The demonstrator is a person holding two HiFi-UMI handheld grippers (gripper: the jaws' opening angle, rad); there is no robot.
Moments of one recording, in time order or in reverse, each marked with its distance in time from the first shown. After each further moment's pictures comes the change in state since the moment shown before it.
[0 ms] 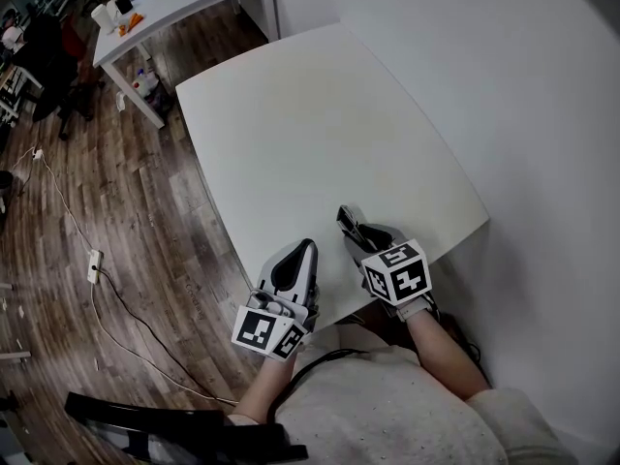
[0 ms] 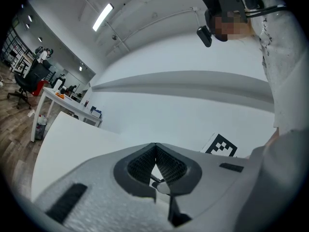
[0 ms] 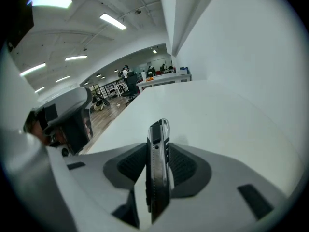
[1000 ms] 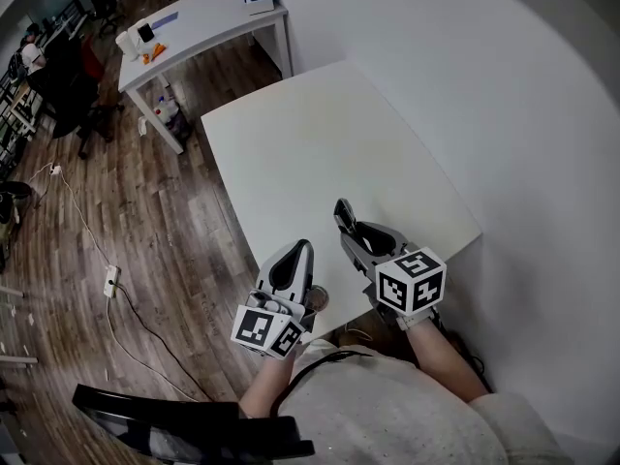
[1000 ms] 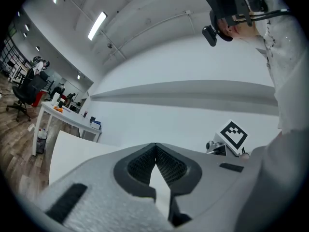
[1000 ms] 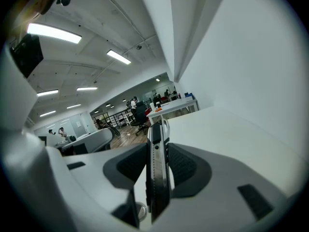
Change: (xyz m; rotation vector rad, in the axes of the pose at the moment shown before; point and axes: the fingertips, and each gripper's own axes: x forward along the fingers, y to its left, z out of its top) left arm -0.014 -0.016 0.083 0.057 -0.058 0.010; right arm -0.085 0.057 0.109 0.096 -0.342 0.129
